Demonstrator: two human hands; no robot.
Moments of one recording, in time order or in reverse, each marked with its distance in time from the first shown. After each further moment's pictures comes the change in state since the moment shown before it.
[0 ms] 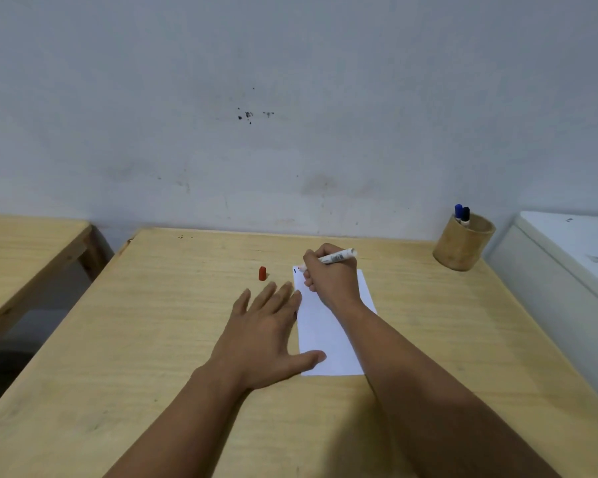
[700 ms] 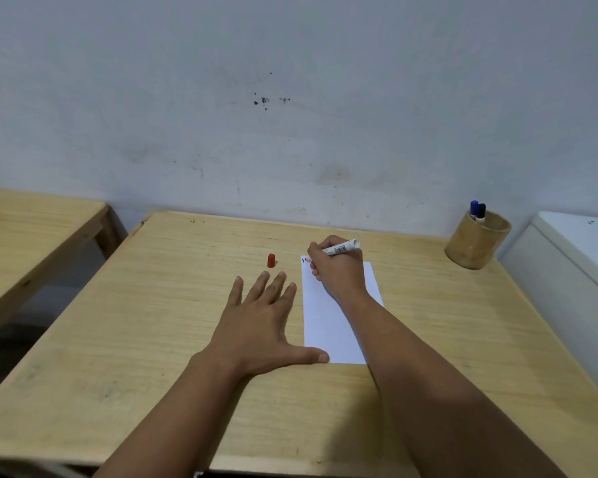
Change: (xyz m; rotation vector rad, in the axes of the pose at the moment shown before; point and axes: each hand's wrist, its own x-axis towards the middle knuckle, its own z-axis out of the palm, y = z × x) left_hand -0.008 -0.002 -0.003 0.041 -0.108 -0.130; right_hand 0.001 0.005 0.000 -0.063 -0.043 -0.049
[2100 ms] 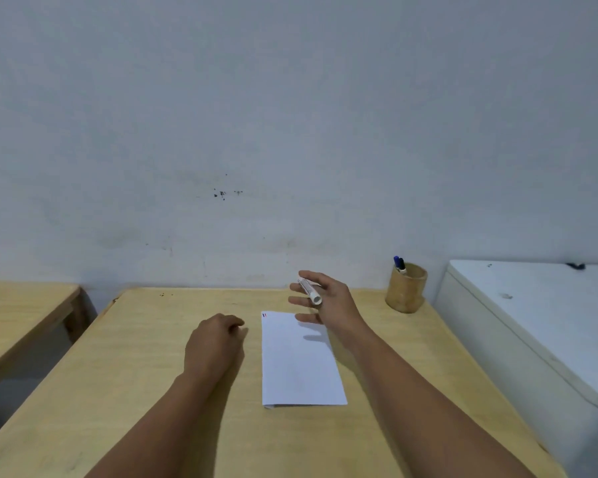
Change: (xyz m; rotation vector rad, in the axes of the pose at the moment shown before) left_hand 0.044 -0.005 -0.021 -0.413 0.468 -0.277; right_hand -0.044 -0.080 -0.091 0.257 -0.232 -0.019
